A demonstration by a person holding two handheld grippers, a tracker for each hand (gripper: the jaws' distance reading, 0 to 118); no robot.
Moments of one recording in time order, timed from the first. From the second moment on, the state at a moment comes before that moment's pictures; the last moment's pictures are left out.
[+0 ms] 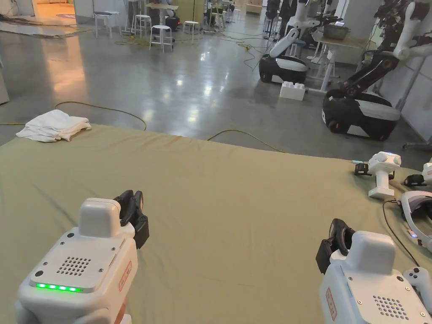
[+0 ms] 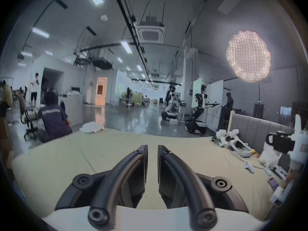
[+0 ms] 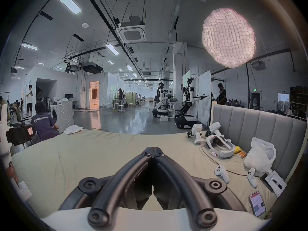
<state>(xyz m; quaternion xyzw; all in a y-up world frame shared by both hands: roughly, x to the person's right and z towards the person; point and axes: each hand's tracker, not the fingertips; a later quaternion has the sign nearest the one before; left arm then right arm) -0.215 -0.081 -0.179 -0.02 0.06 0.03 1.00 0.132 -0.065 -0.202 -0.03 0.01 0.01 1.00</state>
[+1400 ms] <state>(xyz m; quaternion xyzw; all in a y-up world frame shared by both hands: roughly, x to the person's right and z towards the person) -0.308 -0.233 -0.125 -0.41 -0.13 0.27 0.86 0.044 -0.284 -0.123 -0.35 0.10 0.09 0.93</state>
